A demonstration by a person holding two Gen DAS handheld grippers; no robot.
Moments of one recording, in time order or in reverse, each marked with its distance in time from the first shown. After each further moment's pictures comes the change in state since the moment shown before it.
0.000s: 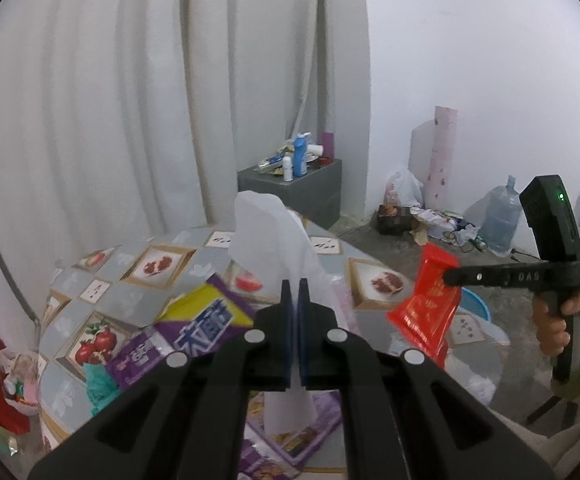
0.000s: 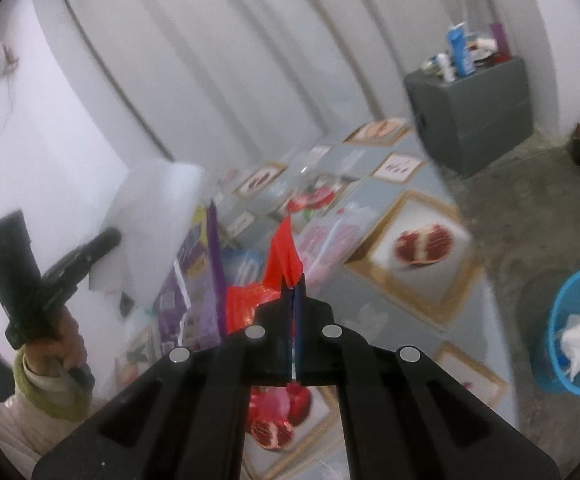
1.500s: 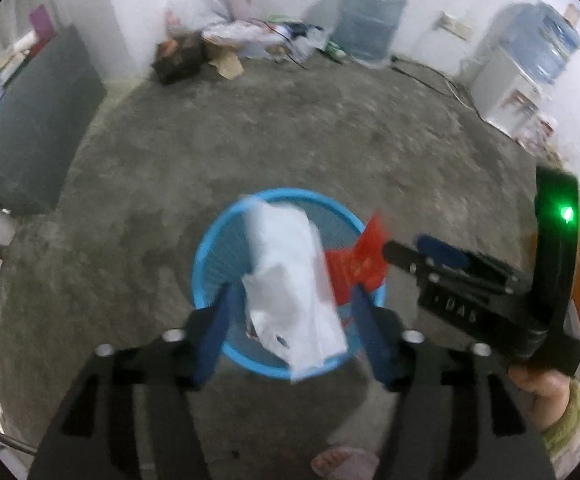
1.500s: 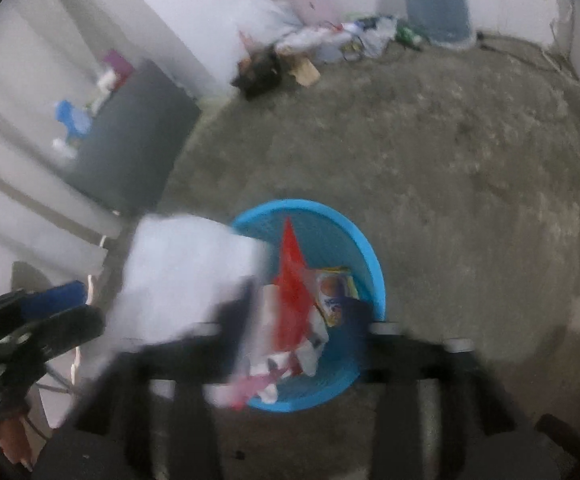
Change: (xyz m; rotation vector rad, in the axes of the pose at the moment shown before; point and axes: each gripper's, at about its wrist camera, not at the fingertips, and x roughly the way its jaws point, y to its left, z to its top) left arm 0.433 -0.457 0.019 0.391 0.679 -0.472; right arm -0.085 -0.401 -0.084 0.747 -0.100 -0.728
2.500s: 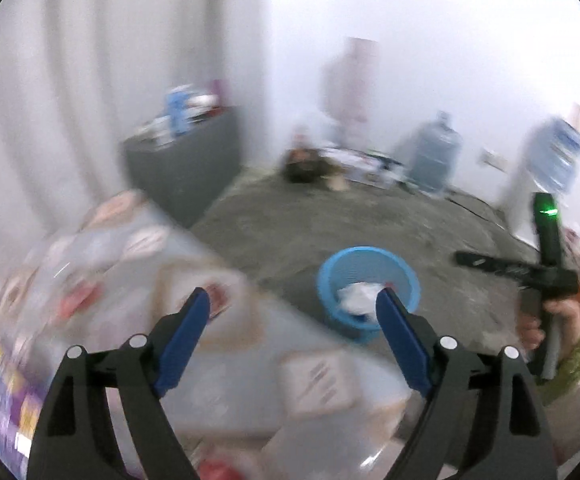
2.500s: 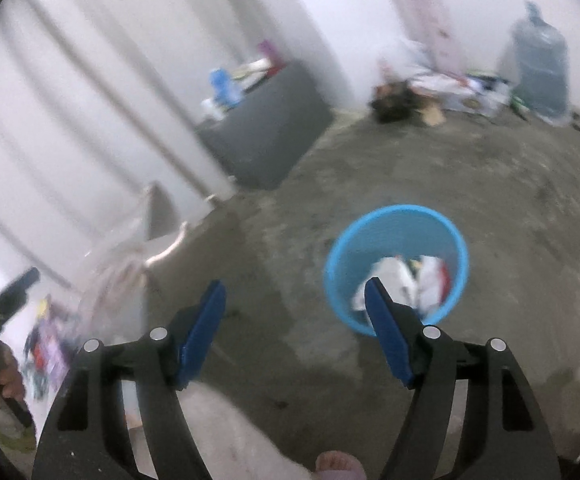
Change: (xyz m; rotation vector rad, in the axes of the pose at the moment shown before) left arm -0.305 0.060 -0.286 -0.285 -0.477 0.280; right arm -0.169 0.093 -0.083 -0.382 -0.052 0.377
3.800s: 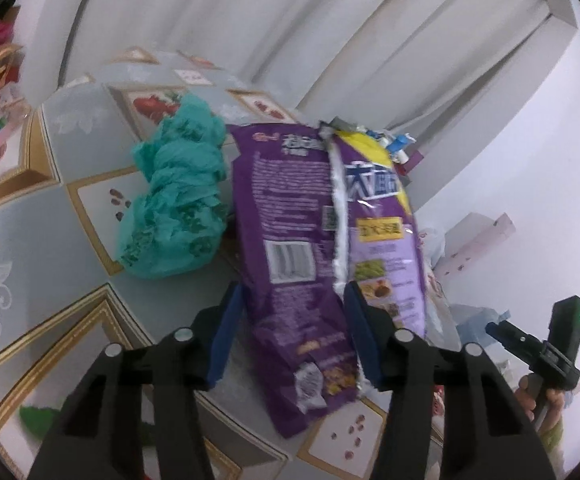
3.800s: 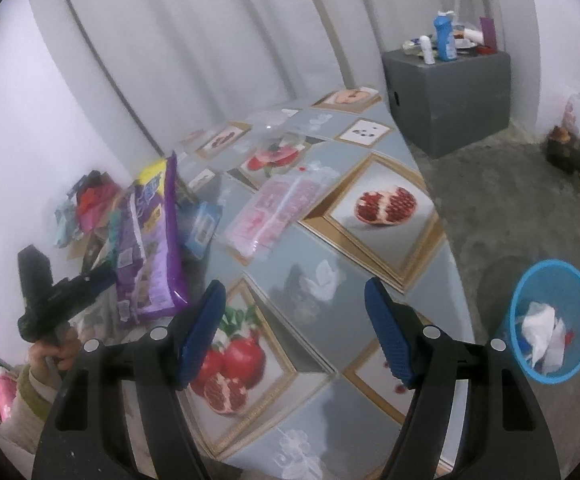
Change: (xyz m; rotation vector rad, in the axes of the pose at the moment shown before) left arm -0.099 0.254 -0.233 -0.872 -0.143 0.082; right arm 0.073 0.252 -0.056 -0.468 0.255 0.230
